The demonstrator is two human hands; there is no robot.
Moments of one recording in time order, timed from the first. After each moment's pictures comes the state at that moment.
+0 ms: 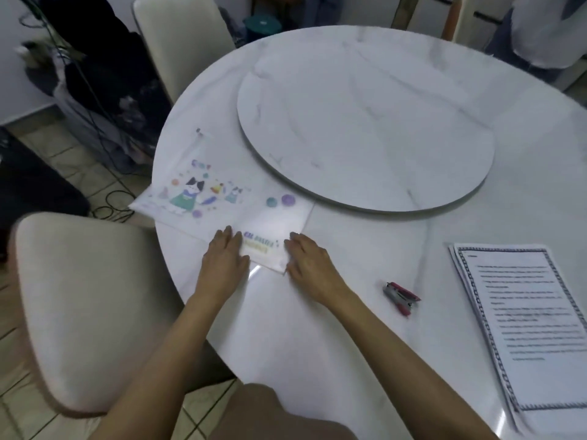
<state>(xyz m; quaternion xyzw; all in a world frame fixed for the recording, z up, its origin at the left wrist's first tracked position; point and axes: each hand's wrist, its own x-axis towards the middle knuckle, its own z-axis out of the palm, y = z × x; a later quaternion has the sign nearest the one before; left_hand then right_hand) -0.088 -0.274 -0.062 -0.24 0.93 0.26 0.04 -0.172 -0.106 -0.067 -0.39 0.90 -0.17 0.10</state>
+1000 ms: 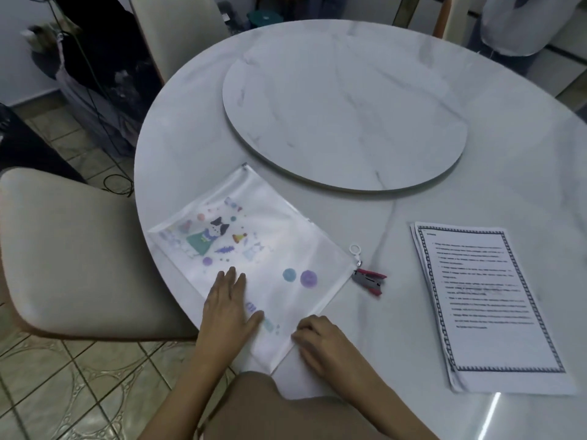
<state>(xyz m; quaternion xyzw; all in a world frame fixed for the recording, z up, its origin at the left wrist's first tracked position) 0.006 -0.135 -0.069 -0.25 0.93 0.25 0.06 -0.059 0.062 -0.081 -0.48 0.84 -0.21 0.12</state>
